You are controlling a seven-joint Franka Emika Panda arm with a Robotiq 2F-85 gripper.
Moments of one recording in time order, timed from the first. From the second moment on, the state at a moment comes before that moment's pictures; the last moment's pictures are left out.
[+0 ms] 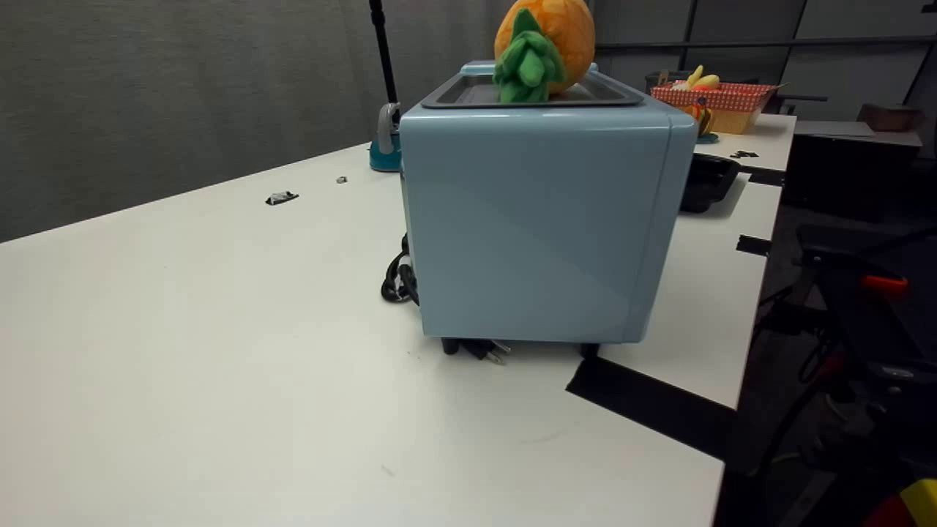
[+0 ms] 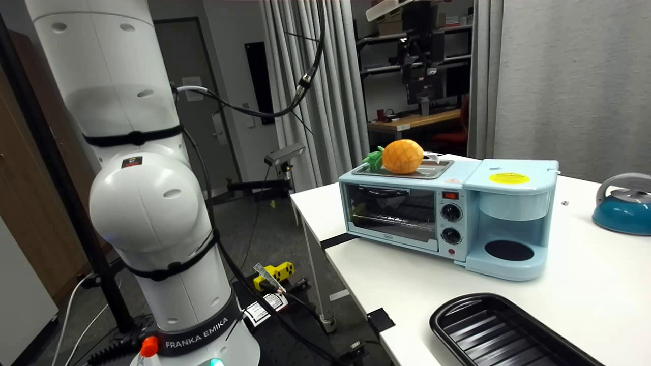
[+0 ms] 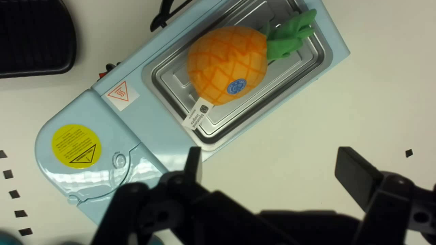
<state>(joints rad) 0.04 0.04 0.03 -1.66 0.10 1.71 0.31</state>
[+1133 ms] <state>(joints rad) 0.01 0.16 -0.02 -1.49 0.08 1.70 0.29</state>
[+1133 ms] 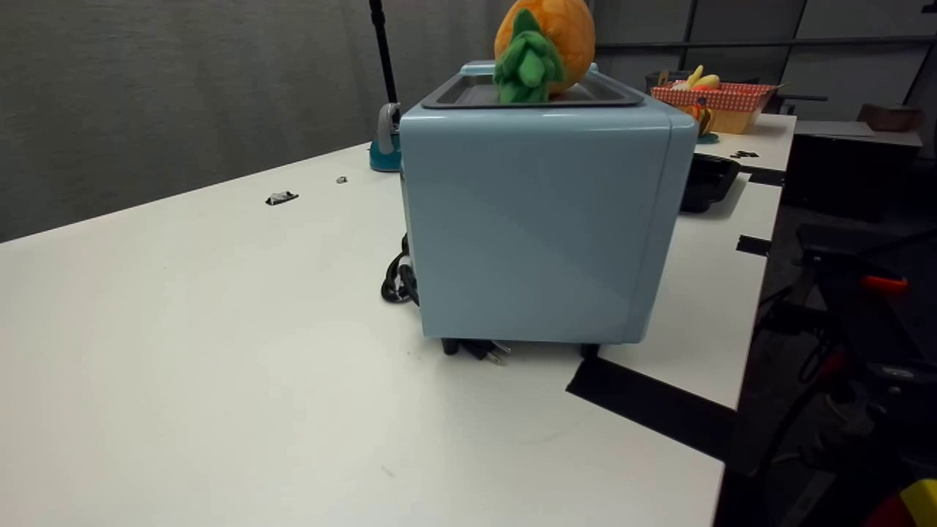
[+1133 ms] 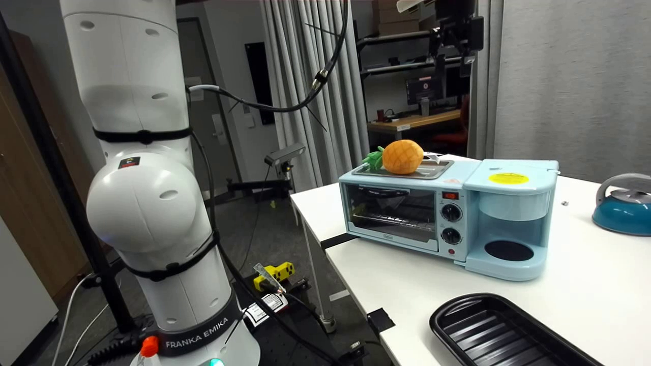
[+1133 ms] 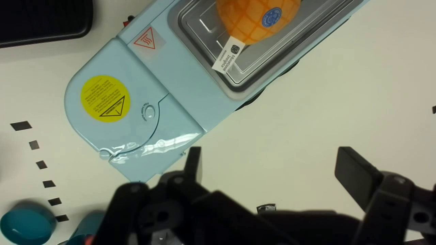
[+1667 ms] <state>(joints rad) 0.00 0.19 -0.05 -1.51 0.04 1.74 0.30</state>
